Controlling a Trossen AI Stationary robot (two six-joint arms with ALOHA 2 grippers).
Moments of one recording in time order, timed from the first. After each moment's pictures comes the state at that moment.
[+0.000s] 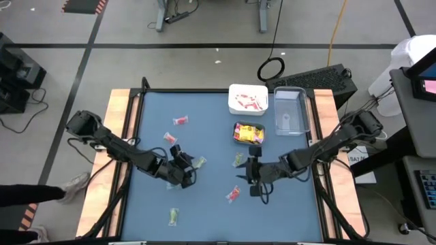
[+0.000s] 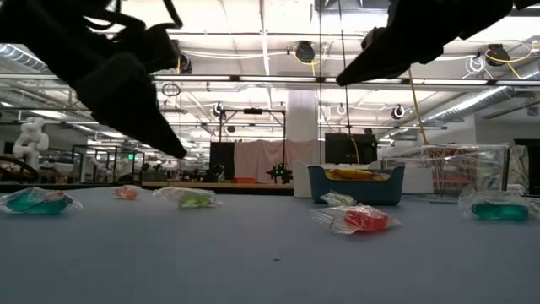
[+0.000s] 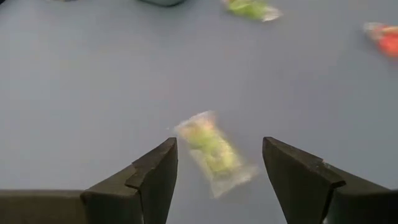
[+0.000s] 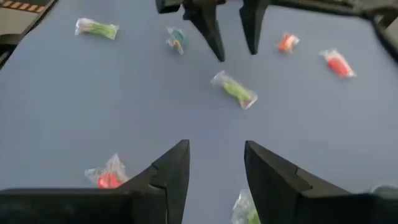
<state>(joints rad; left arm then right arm) -0.43 1.48 0.62 -0.04 -0.59 -0.55 0.42 1.44 0.80 0.02 0.42 0.16</state>
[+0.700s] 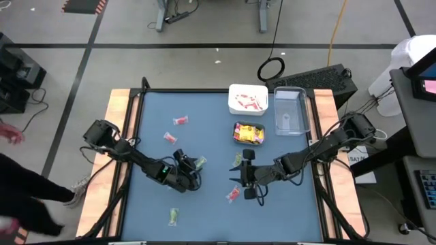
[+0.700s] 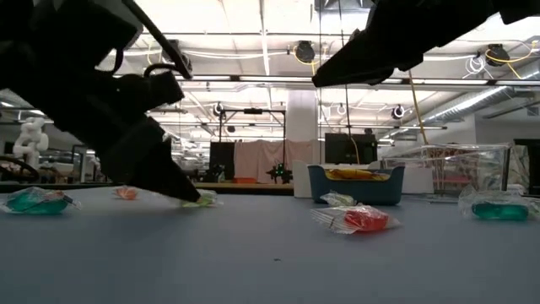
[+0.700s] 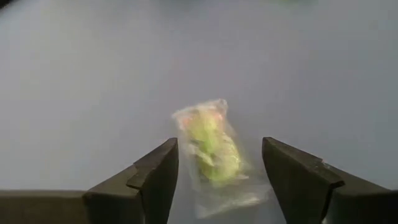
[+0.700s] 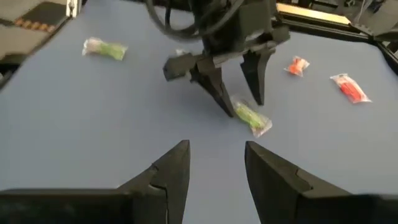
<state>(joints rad) -0.46 1.74 0.62 0.18 -0.74 -0.62 0.42 1.55 0.80 0.22 0.41 0.12</state>
